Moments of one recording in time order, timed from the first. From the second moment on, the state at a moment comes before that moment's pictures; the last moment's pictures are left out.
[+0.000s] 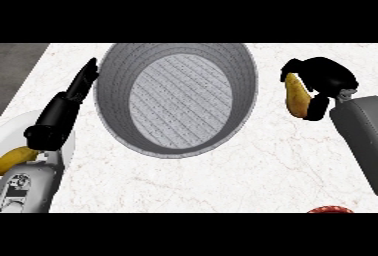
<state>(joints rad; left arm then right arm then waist) -0.28 0.26 0.01 -1.57 -0.14 -0.10 0.02 -0.72 -0.52 0.20 -0.97 0.94 0.31 -0.15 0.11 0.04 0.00</state>
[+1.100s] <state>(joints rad) -0.24 0.27 0.05 -1.56 -0.14 -0.09 0.01 -1.41 -0.37 -0.23 -0.58 0.46 0.43 -0.36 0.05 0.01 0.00</state>
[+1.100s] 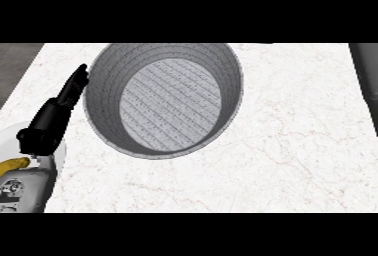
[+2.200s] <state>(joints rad) -0.22 0.28 0.09 -1.55 -0.14 -0.11 0.00 -1.69 -0.10 -0.14 -0.44 0.48 0.52 -0.01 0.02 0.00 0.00</state>
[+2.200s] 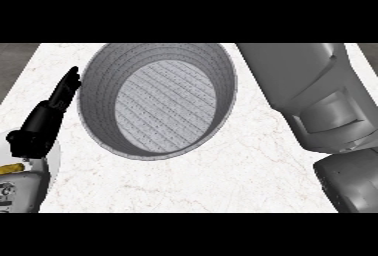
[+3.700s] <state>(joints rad) -0.21 0.26 0.09 -1.57 -0.15 -0.12 -0.01 -1.67 -0.11 -0.25 -0.38 0.45 0.42 0.03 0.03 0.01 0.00</state>
